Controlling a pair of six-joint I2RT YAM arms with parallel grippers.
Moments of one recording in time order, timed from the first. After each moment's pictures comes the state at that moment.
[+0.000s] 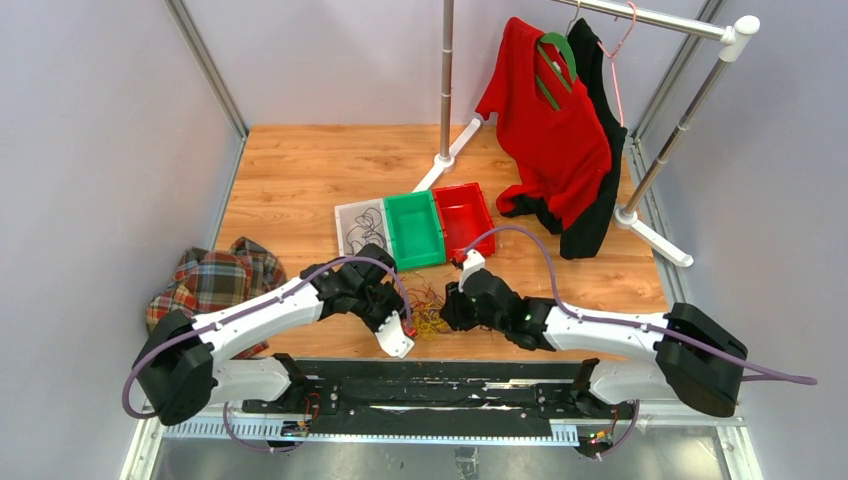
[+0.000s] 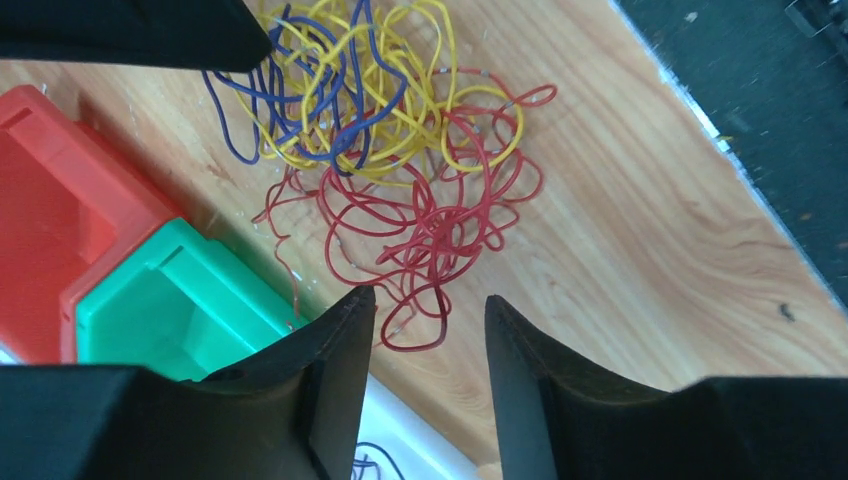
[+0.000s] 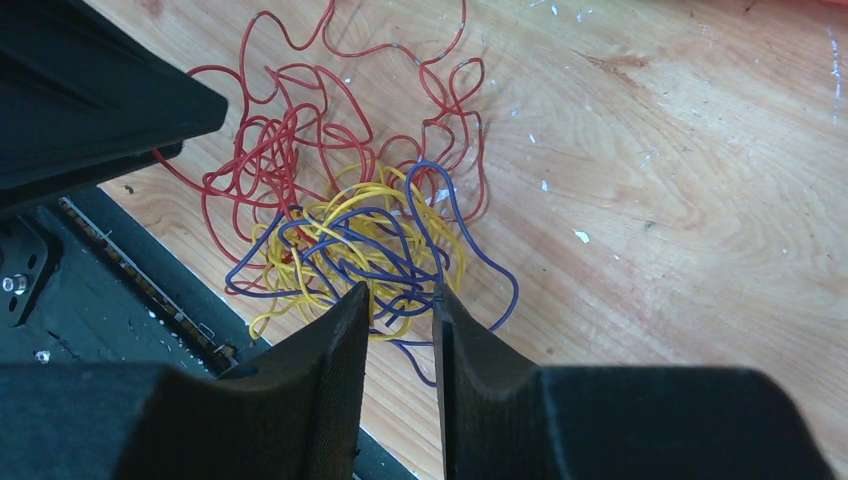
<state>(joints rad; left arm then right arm) -0.80 1.18 0.71 -0.66 0.38 1.54 1.05 1.25 0.54 0.06 0.15 0.51</state>
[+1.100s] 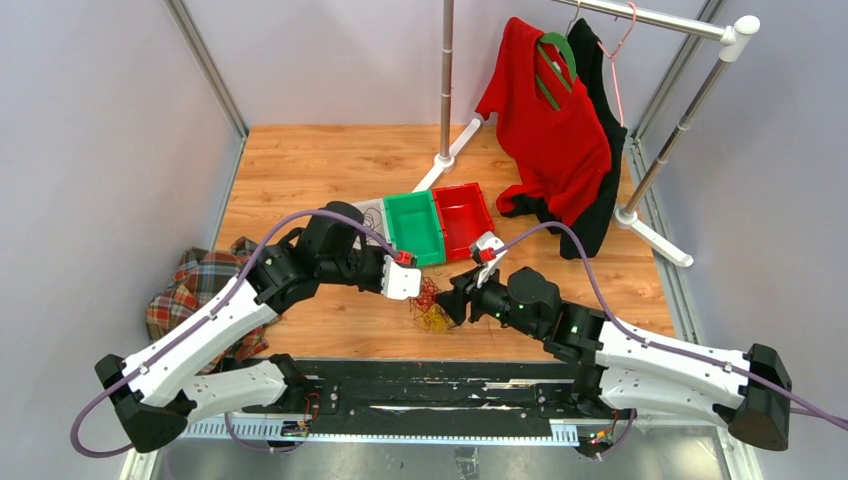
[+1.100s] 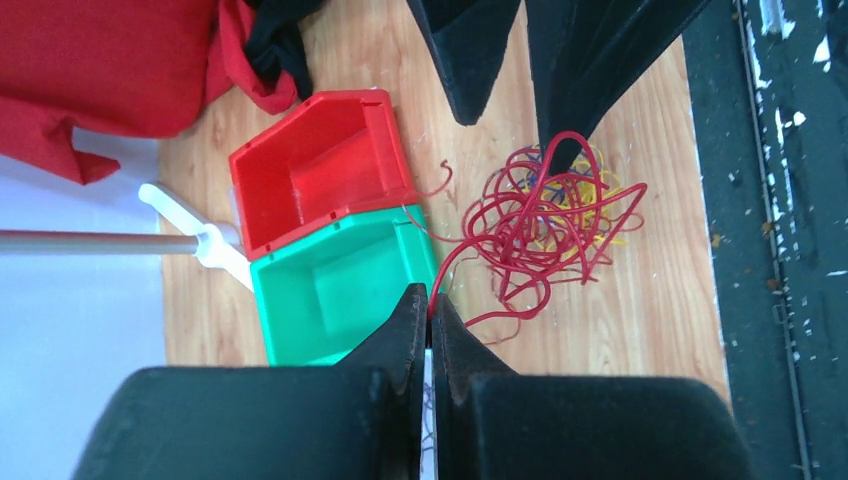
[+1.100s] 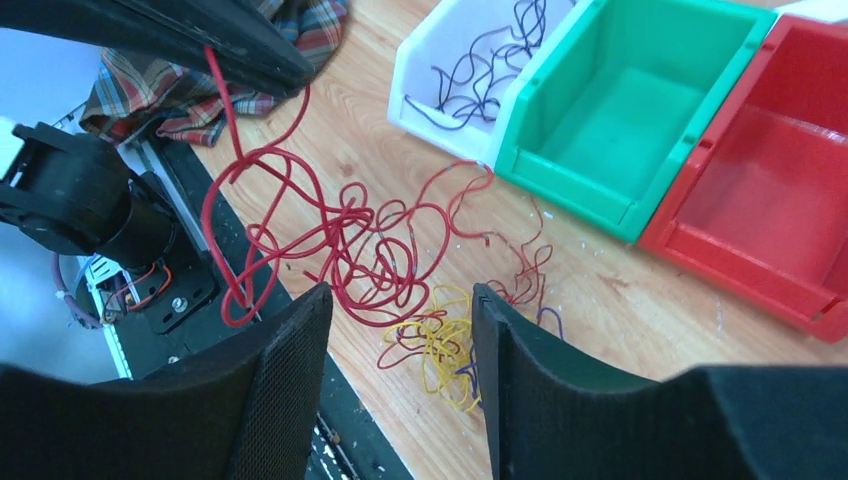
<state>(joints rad) -0.82 1.00 1.08 -0.70 0.41 0.94 1.12 0.89 0.58 0.08 0.17 0.28</state>
